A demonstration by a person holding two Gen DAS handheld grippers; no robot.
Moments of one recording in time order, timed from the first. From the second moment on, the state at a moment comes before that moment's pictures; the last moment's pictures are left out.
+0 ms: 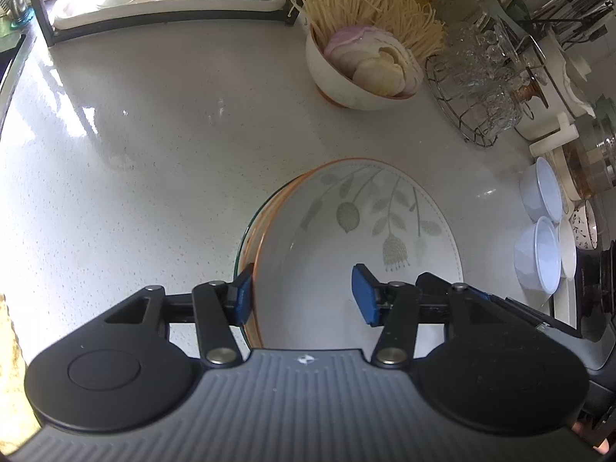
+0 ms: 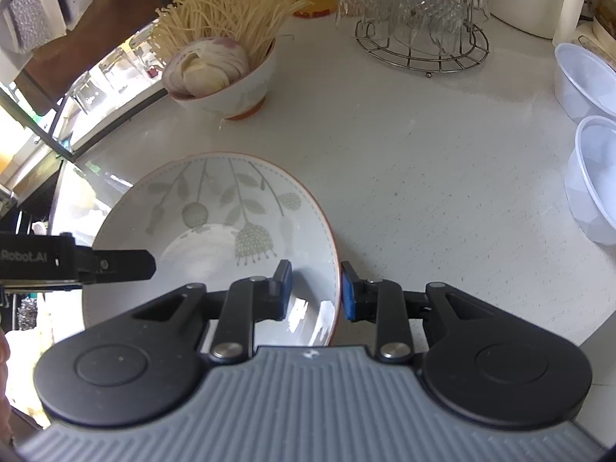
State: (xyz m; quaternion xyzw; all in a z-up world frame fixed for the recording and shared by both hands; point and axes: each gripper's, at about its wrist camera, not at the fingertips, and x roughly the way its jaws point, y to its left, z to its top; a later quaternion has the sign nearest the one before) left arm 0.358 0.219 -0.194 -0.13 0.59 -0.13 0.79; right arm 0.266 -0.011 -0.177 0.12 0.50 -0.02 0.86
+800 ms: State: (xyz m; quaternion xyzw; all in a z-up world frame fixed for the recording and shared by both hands) left arm 0.363 0.211 -0.159 -0.09 0.56 -0.12 0.82; right arm 0.276 -0.022 -0.161 0.13 0.49 -0.03 0.86
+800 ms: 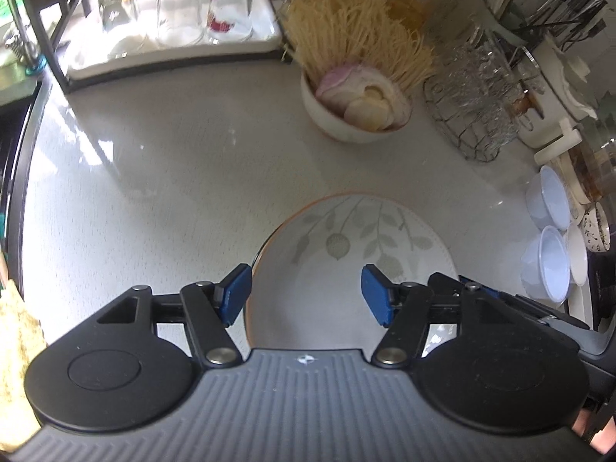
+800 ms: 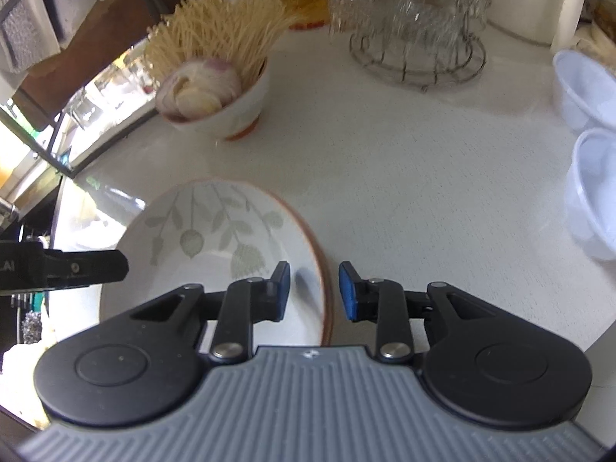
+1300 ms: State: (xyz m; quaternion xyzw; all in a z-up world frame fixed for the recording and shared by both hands) left arm 0.378 0.178 -0.107 -0.05 0.48 -0.17 0.86; right arm 0.254 -0.048 -0.059 0.13 0.37 -0.04 0.92
